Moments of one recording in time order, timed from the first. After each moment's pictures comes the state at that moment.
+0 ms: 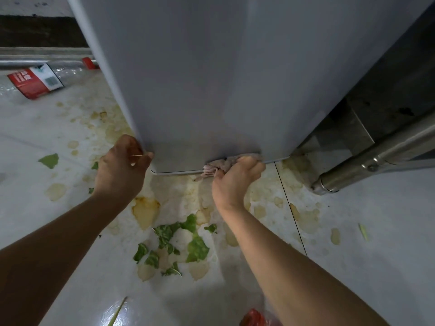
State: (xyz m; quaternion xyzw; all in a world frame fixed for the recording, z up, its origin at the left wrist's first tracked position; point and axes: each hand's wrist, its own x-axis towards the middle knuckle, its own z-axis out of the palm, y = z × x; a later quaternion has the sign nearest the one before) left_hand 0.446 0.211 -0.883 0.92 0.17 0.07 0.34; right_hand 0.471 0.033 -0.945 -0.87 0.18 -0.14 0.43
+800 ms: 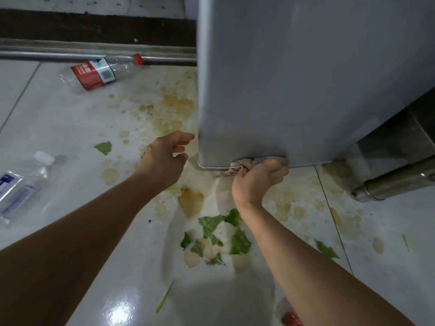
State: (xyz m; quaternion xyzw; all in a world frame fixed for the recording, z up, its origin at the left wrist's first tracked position) left_hand 0.435 0.249 -0.867 0.89 0.14 -0.02 0.44; right_hand 0.459 0.090 -0.945 -0.88 0.22 -0.13 0.40
